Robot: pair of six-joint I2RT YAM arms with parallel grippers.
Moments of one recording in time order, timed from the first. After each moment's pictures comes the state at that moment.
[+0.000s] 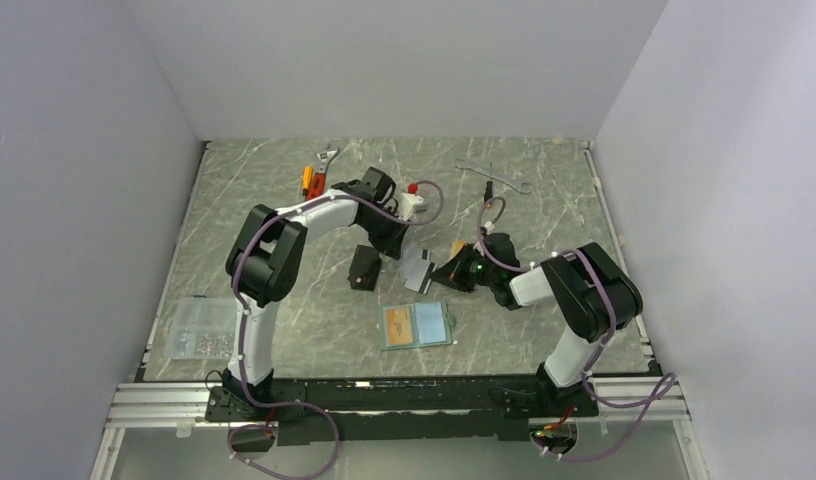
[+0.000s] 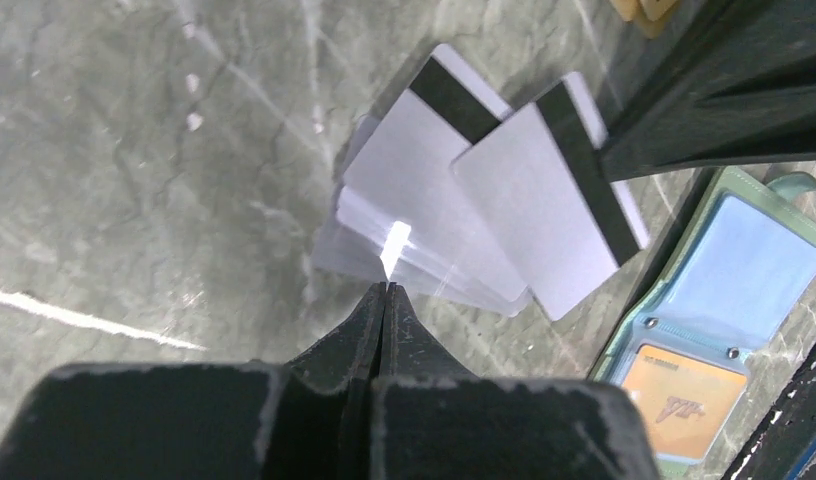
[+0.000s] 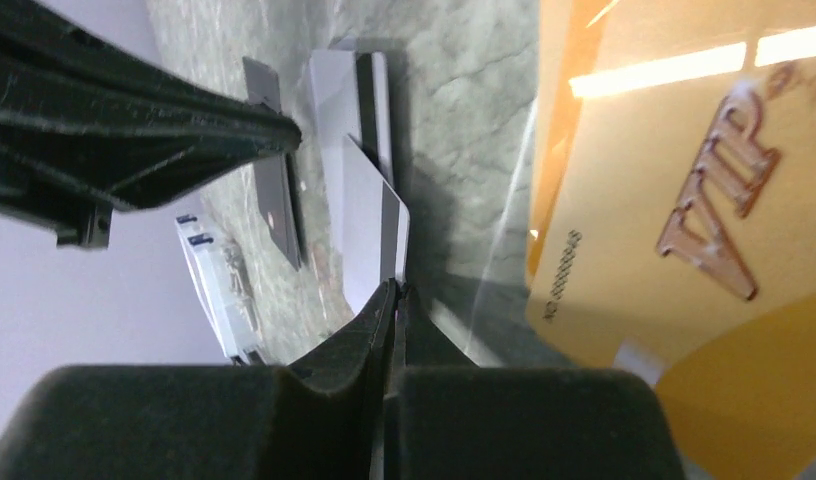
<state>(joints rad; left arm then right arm) -0.55 2.10 1.52 -0.57 0.52 0.31 0.39 1.73 0.48 0.64 -0.45 1.03</state>
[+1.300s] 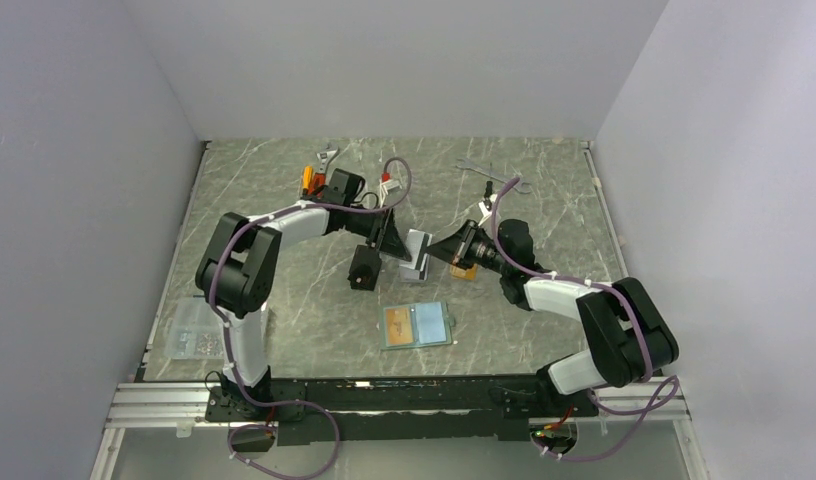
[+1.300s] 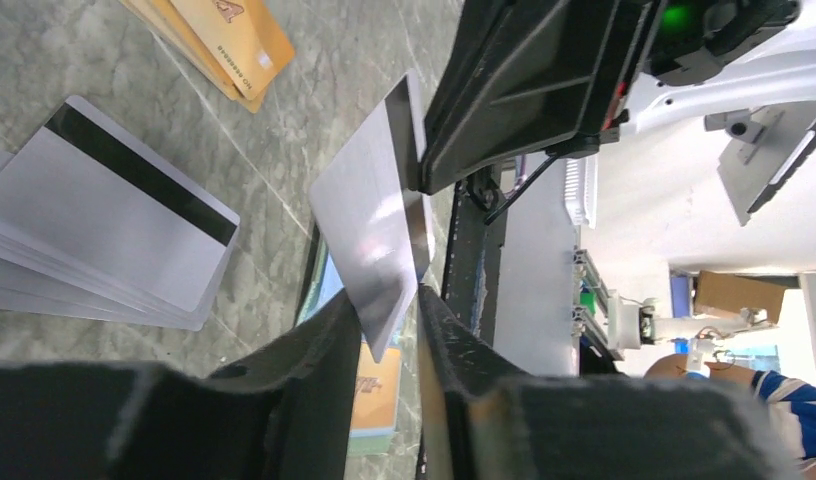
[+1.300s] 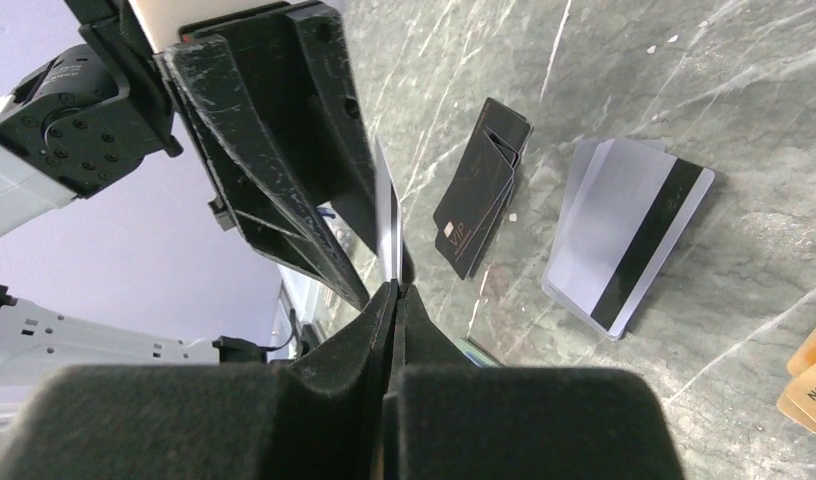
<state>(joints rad) -0.43 1.94 1.26 -0.21 1.19 -0.18 0.39 1.44 0.49 0.69 -0.56 0.95</state>
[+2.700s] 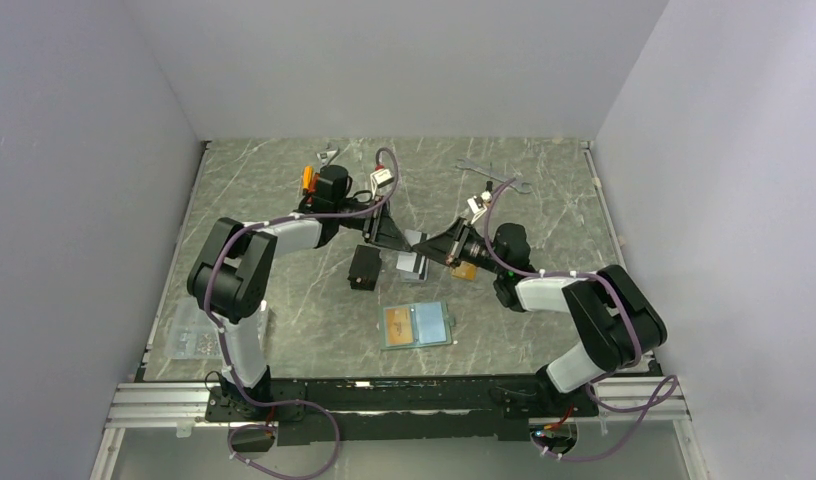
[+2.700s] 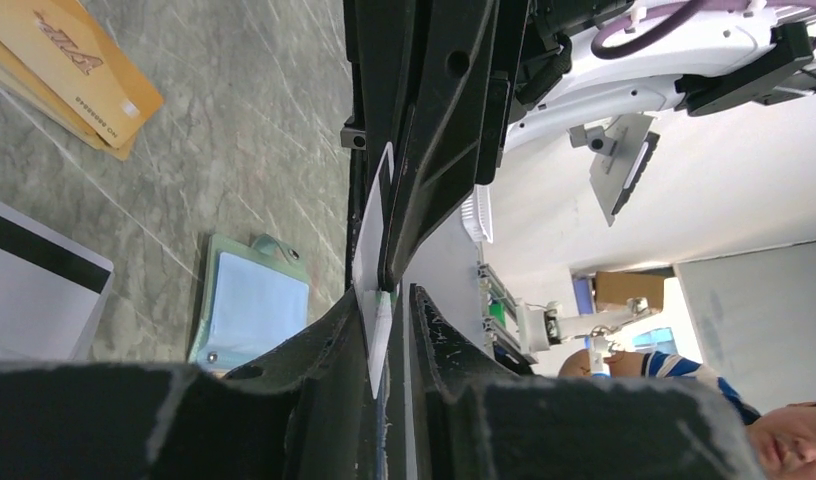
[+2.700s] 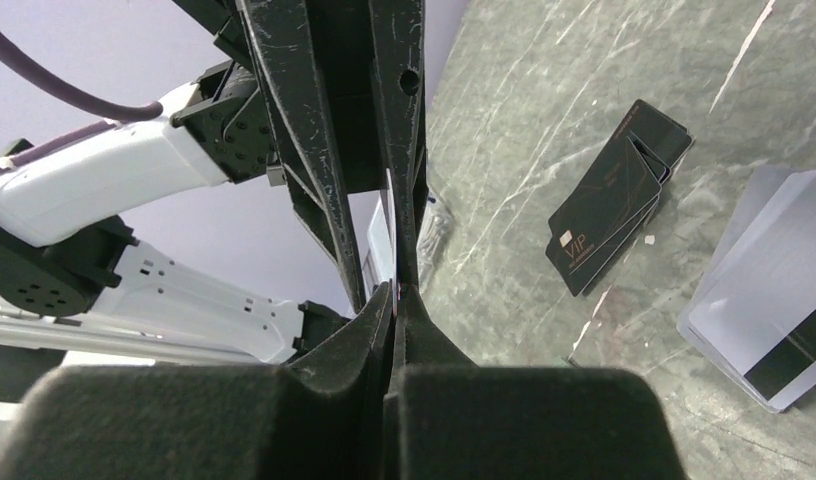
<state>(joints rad) -0.41 1.88 1.11 0.41 1.37 -0.73 0.43 1.53 0.47 1.03 -0.67 1.13</state>
